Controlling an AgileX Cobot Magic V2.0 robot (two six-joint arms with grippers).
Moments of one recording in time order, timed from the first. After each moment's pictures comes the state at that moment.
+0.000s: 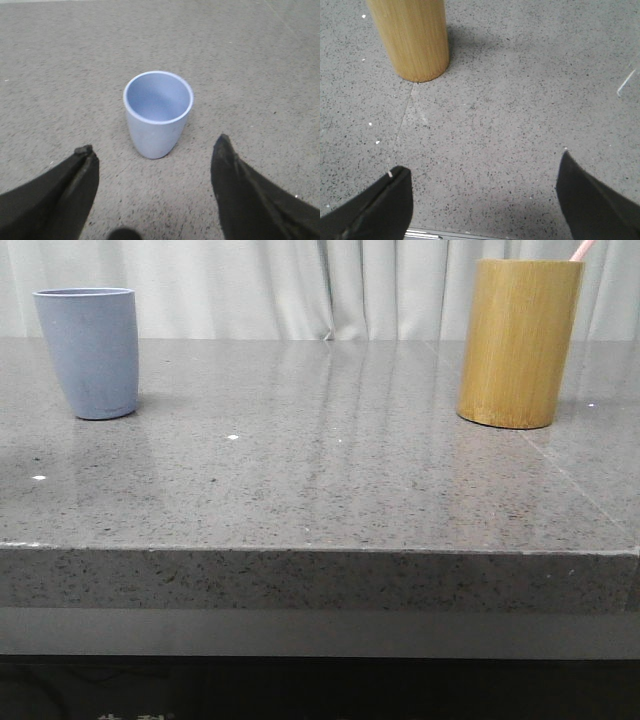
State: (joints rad) left arm -0.18 1.05 -1.06 -0.16 0.62 0.15; right arm -0.02 0.70 -0.78 0.08 0.77 -0.06
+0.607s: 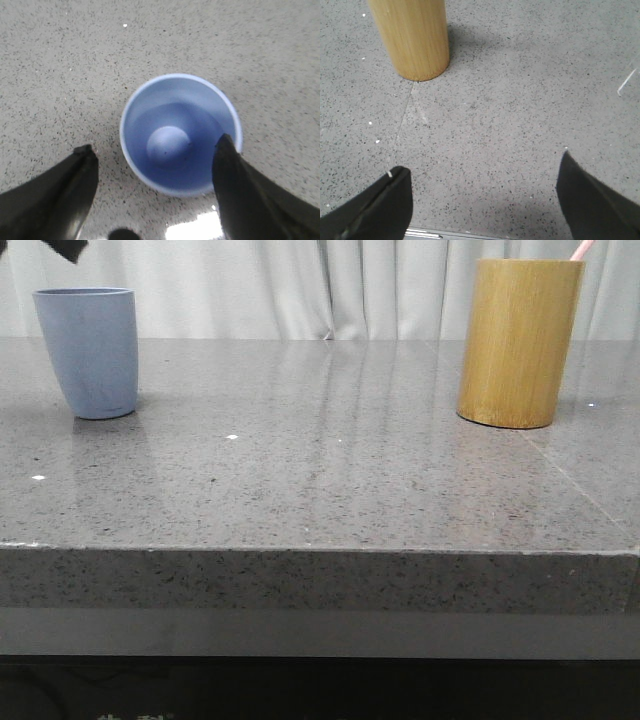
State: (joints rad) left arm -0.18 1.62 -1.57 -0.09 0.93 0.15; right arm -0.02 0.70 -0.78 0.08 0.78 -0.07
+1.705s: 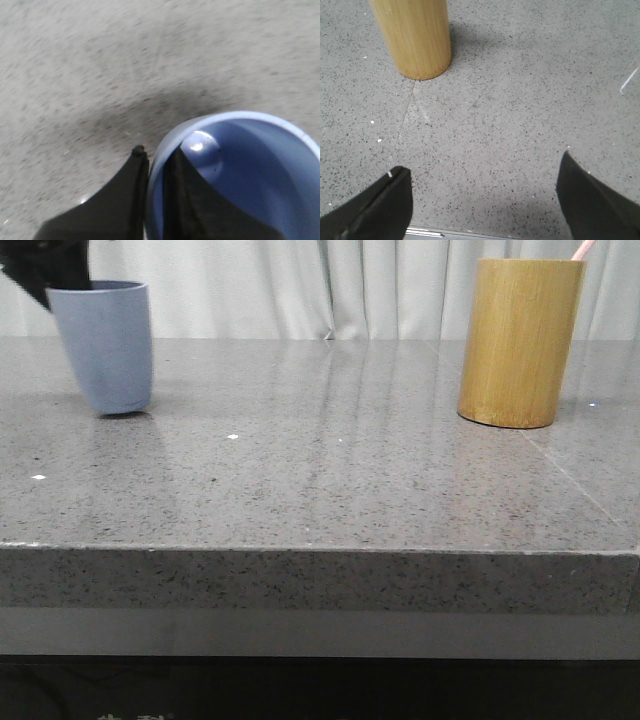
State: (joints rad) left arm -0.22 1.89 -1.87 -0.07 1.14 0.14; right arm -0.02 0.70 -0.78 0.09 0.78 -0.07
